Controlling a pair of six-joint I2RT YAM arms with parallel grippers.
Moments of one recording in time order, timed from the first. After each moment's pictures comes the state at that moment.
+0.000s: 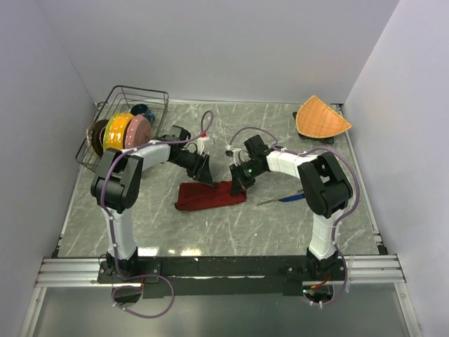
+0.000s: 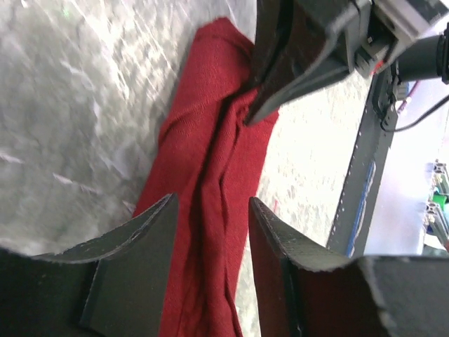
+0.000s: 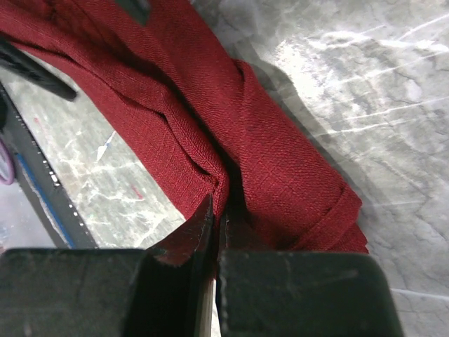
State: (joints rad) left arm -0.35 1.97 1.28 -0.49 0.98 0.22; right arm 0.48 1.92 1.17 -0.44 -0.69 -0.06
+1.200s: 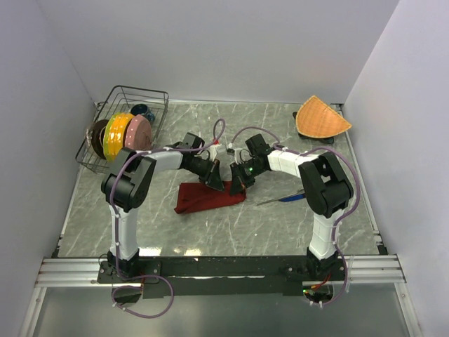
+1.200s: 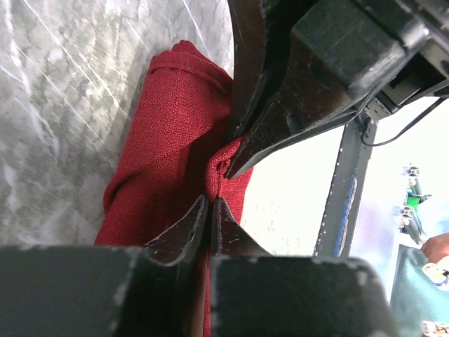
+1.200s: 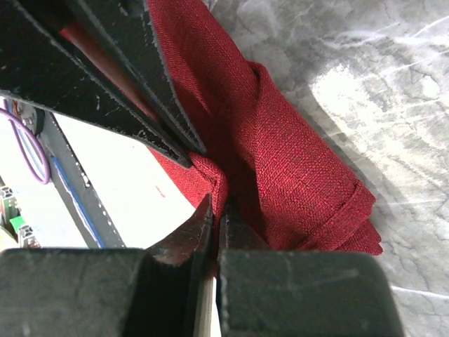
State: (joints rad) left arm -0.47 2.03 1.25 -0.29 1.00 0.03; right arm 0.46 1.92 1.18 -0.43 -0.75 0.01
